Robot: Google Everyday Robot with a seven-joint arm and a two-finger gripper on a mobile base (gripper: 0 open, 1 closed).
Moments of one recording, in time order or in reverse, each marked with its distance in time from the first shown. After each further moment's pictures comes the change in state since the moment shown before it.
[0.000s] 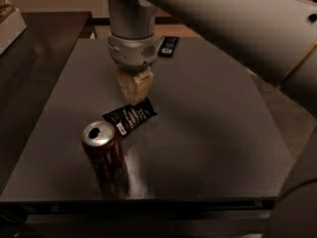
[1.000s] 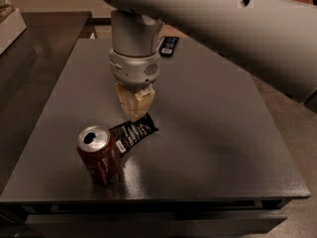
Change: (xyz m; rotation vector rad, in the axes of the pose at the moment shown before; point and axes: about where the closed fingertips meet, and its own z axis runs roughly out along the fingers) arm -0.021 0.027 0.019 -0.008 -0.042 0.001
